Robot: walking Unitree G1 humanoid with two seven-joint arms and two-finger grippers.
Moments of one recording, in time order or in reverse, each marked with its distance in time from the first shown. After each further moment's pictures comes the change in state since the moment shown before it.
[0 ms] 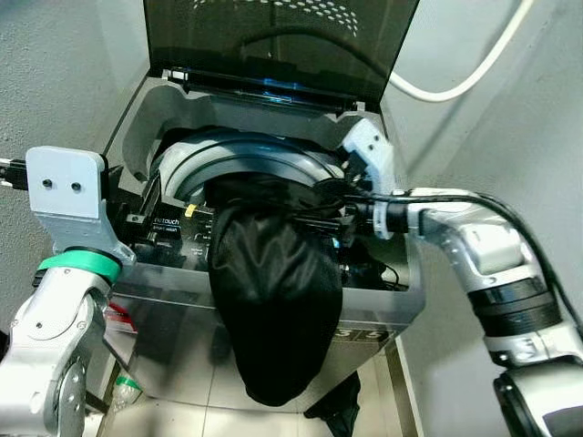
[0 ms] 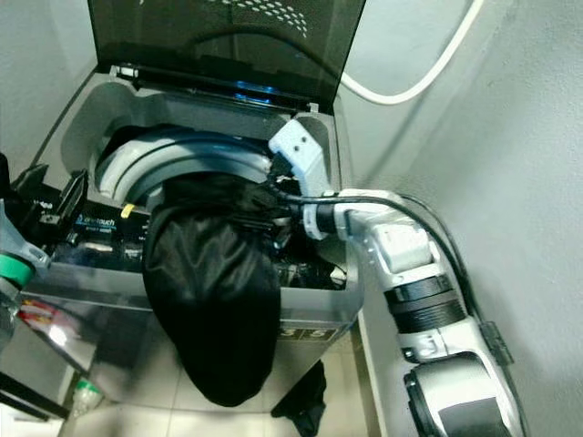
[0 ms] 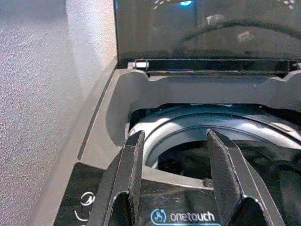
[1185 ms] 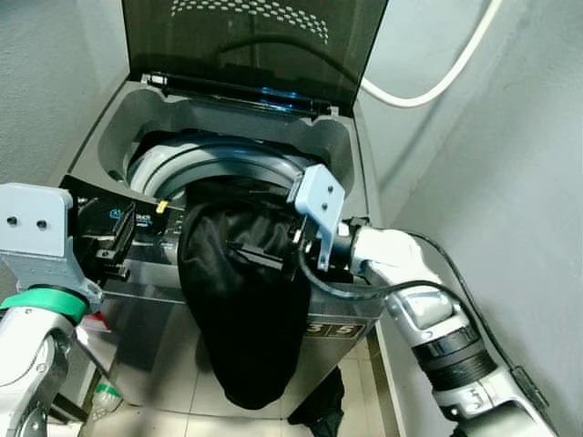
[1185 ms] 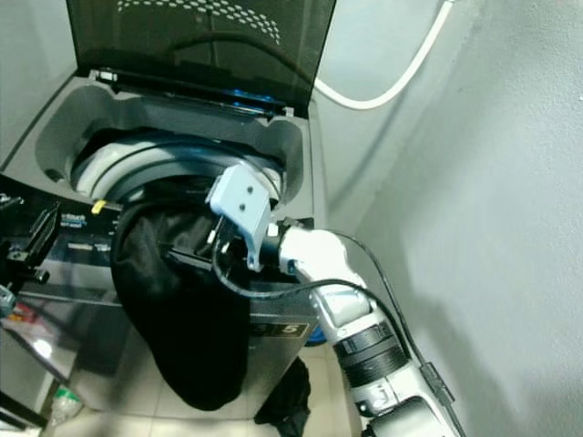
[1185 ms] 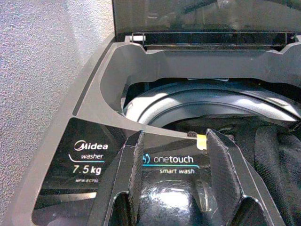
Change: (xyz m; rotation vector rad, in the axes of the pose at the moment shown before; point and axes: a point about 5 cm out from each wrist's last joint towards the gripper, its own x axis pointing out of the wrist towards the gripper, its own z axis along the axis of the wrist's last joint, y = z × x) left arm -0.031 0.022 -0.014 0.029 0.098 0.051; right arm 0.070 0.062 -0.027 -0.367 -0.240 0.070
